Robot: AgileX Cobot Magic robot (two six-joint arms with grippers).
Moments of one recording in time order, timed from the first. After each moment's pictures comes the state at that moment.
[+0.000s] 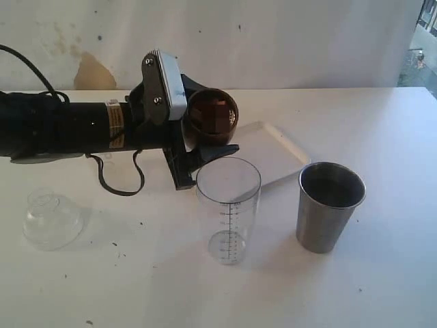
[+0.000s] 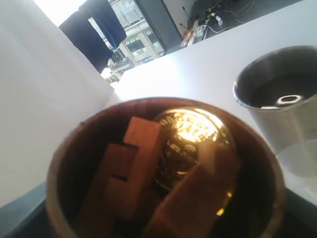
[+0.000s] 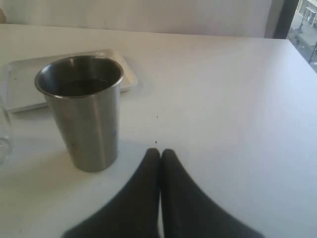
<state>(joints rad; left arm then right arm) -0.47 1.81 -1.01 1.10 -0.78 -0.21 0.03 0.01 0.00 -0.07 0.35 0.08</state>
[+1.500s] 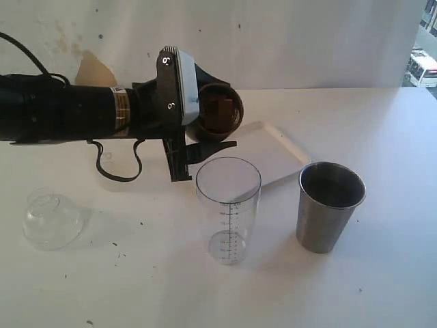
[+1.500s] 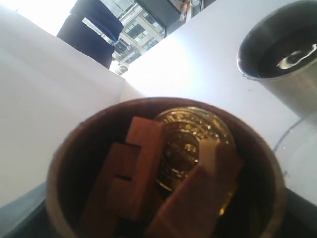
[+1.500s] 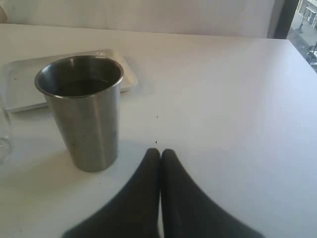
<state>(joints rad) -0.50 1.77 -1.06 1.22 -0.63 -0.11 0.03 0.01 0.00 -0.07 0.35 0.08</state>
